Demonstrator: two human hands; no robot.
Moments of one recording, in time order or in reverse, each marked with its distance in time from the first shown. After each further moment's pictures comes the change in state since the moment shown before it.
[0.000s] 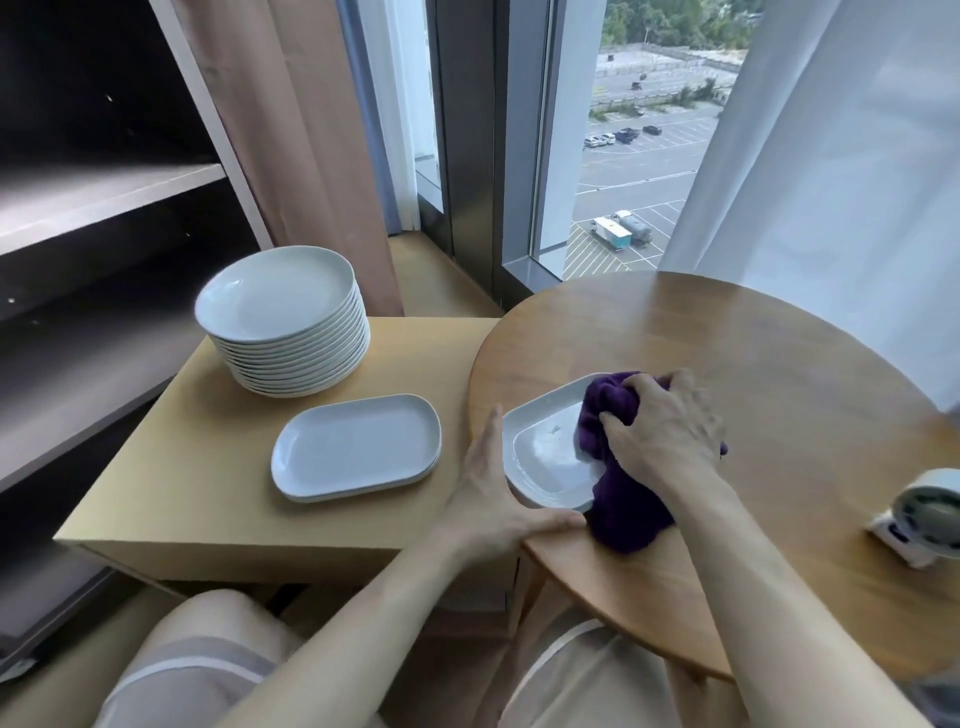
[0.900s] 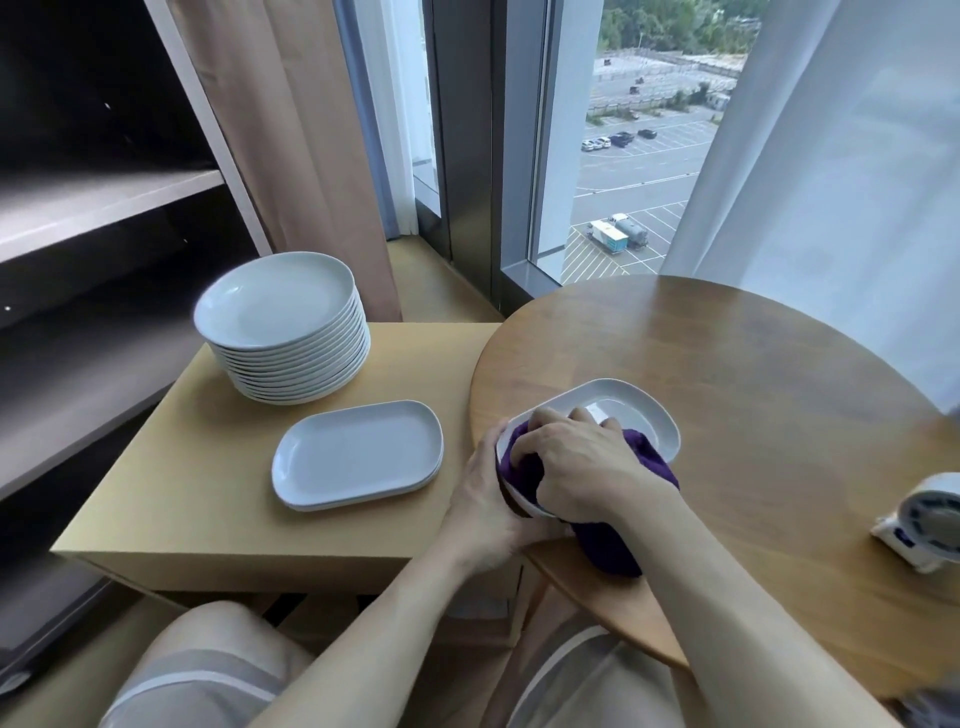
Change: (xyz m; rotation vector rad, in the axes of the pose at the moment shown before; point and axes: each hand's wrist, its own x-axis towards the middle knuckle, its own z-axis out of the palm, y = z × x) left_hand 0.006 -0.013 0.008 -0.094 0.117 0.102; right_hand -0.039 -0.060 -0.008 -0.181 -0.409 -0.560
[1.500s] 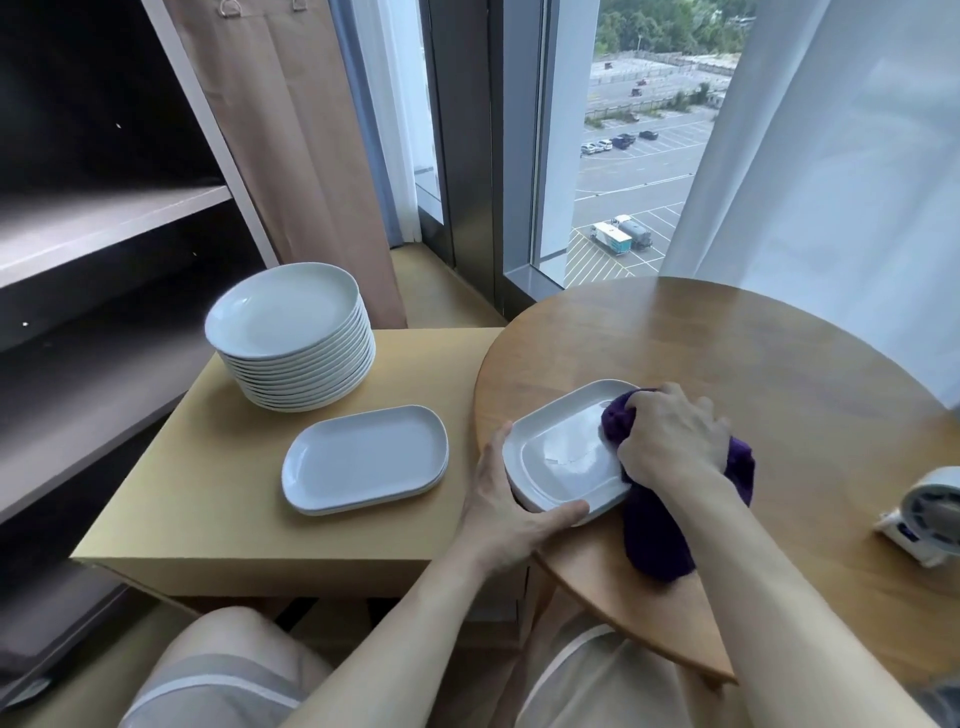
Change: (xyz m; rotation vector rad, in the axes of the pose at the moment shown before) left_hand -0.004 0.008 0.007 -0.013 0.040 -0.061; right_hand 0.005 0.064 0.000 0.012 0.247 0.614
